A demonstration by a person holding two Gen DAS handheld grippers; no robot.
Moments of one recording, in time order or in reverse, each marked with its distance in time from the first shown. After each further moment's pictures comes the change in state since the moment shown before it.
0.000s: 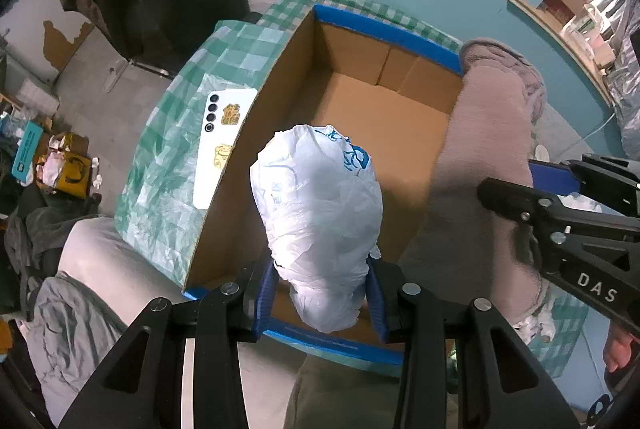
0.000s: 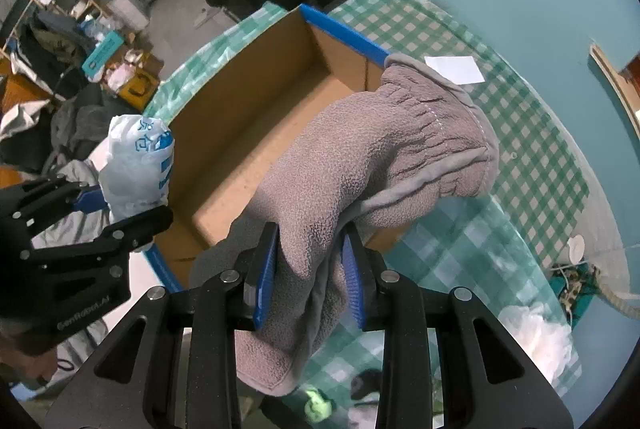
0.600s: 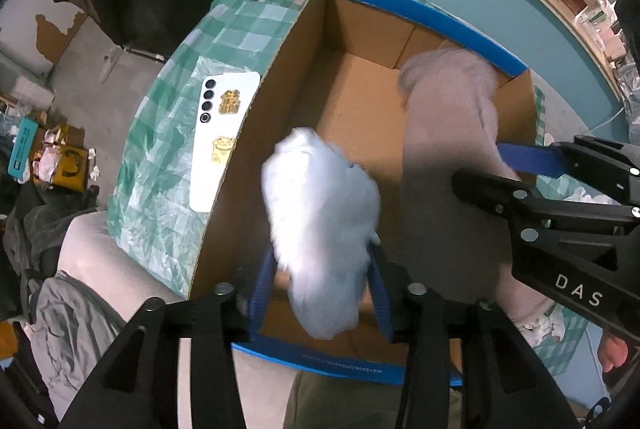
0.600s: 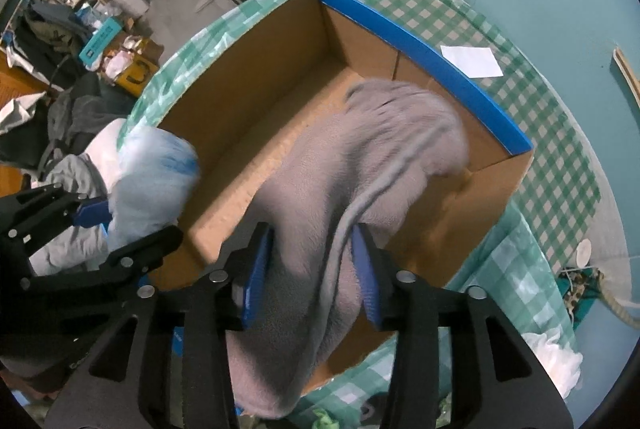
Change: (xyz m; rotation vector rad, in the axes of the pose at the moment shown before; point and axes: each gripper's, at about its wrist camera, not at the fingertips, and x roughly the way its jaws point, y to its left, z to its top) left arm 0.030 0.011 0.014 0.010 0.074 0.005; right arm 0.037 0.009 0.025 -0.003 0.061 0.008
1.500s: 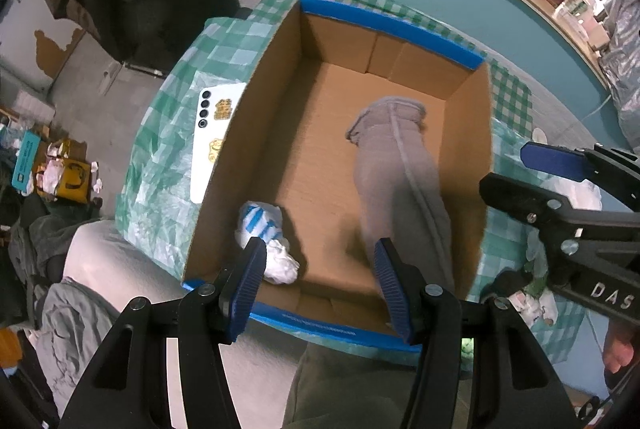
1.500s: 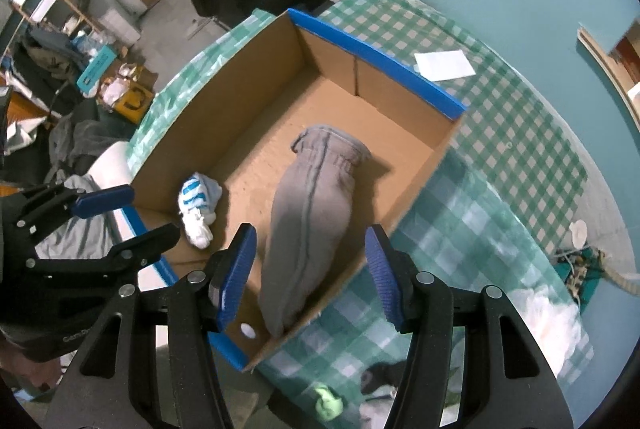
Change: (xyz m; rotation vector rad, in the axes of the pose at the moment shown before) left arm -0.038 -0.023 -0.023 0.045 -0.049 -0.004; right arm -0.054 -0.015 -0.040 0.080 -0.093 -0.004
